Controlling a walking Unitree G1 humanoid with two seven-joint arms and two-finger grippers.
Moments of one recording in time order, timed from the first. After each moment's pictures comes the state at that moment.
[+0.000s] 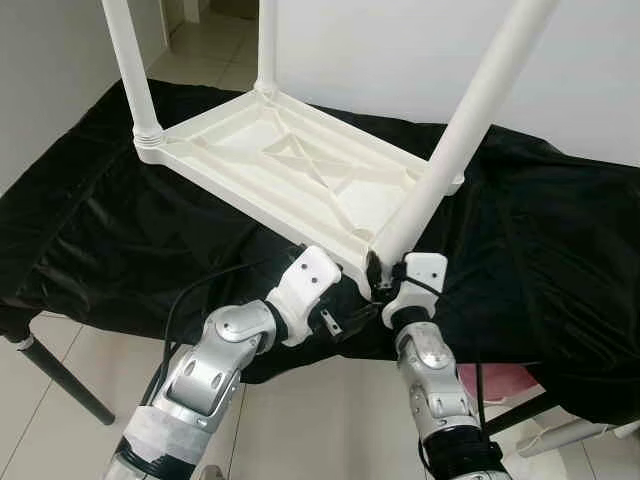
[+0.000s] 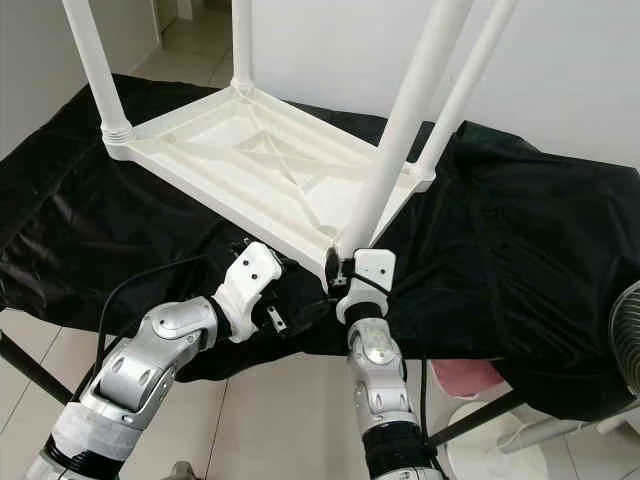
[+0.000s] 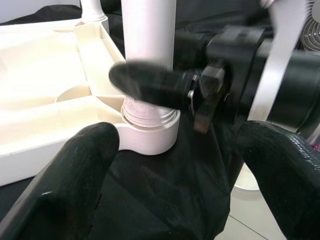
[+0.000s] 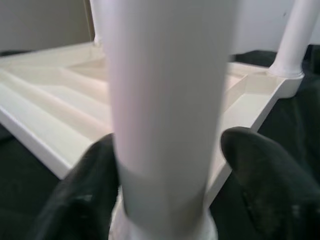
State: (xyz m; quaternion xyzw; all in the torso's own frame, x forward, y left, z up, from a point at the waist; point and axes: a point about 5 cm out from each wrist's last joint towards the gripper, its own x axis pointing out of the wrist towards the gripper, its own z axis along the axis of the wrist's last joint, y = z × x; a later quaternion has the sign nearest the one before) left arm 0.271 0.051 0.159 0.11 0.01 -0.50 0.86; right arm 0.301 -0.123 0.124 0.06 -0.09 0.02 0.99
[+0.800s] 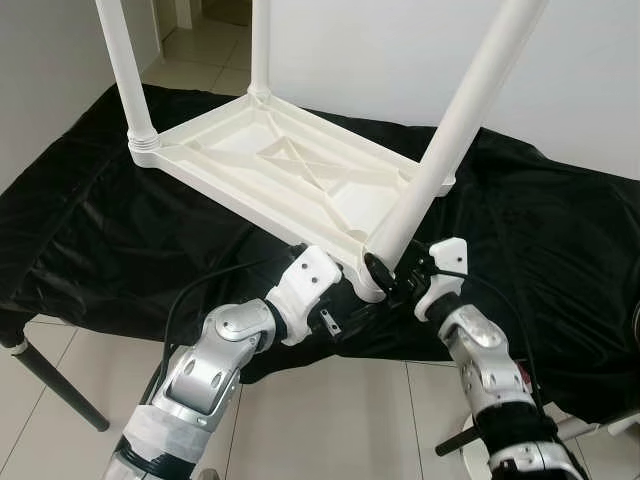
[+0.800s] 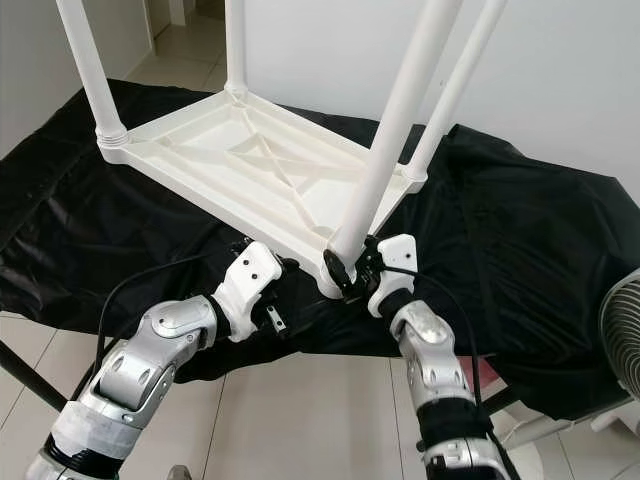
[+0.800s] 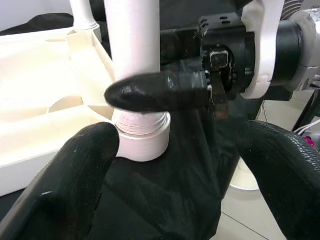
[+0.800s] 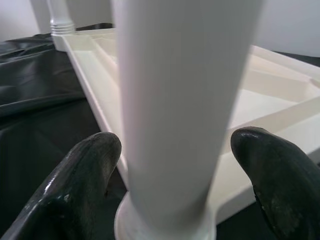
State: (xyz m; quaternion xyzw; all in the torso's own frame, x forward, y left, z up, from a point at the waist) left arm 0.271 0.051 0.161 0.11 0.01 -0.50 0.86; right arm 0.321 -0.153 0.125 0.00 -0.05 0.25 0.97
